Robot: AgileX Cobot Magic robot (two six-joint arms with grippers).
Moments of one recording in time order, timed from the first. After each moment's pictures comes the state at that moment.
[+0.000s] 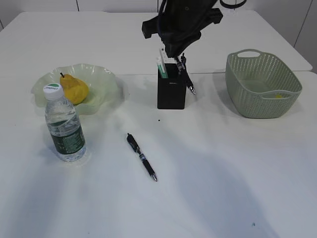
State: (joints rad) left arm 0.03 1.26 -1.01 -0.24 1.00 0.10; right arm 0.47 2.17 -2.25 -0.08 1.26 0.11
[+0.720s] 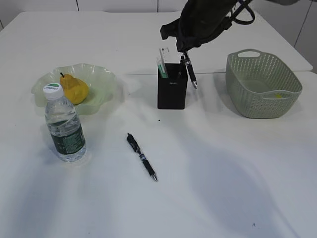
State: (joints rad) left arm 0.03 1.26 -1.01 -0.24 1.00 0.10; right arm 0.35 2.17 -2.06 -0.05 0.87 0.07
